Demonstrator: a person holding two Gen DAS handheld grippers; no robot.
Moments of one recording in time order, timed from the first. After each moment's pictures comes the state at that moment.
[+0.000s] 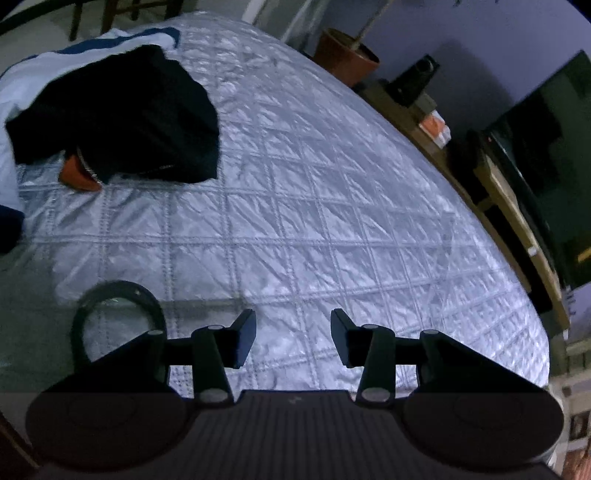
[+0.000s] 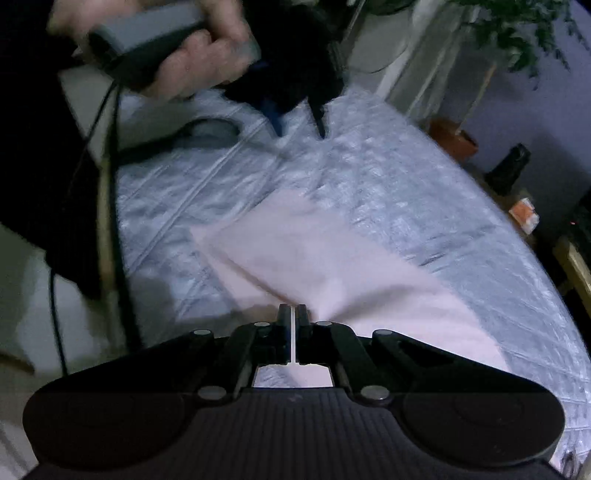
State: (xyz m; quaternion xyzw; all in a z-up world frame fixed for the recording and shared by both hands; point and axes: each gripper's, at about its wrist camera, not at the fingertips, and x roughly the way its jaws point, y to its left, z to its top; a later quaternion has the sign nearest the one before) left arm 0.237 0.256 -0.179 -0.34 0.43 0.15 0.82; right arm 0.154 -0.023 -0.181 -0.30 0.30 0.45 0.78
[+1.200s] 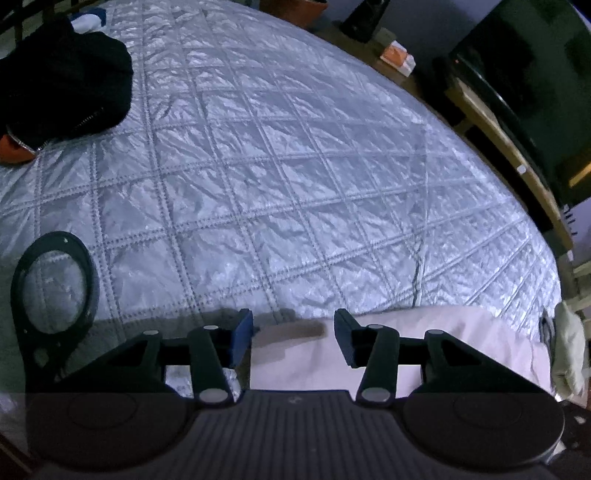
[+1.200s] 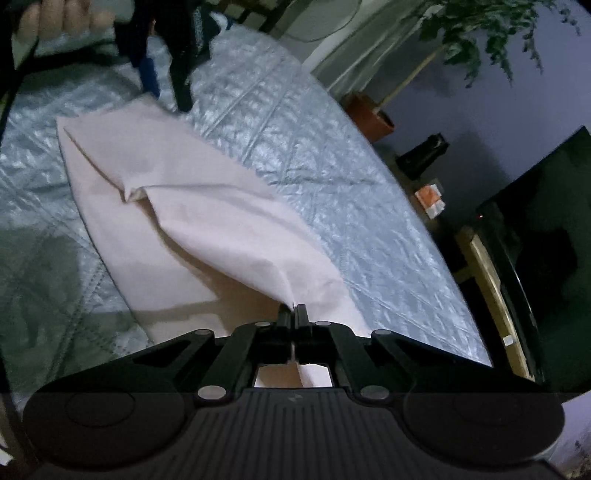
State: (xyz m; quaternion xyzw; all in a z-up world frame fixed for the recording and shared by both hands) left arm 0.247 0.200 -0.204 -0.28 0.50 0.09 0.82; right arm 0.195 -0.098 -0.181 -0.44 0.24 0.31 0.80
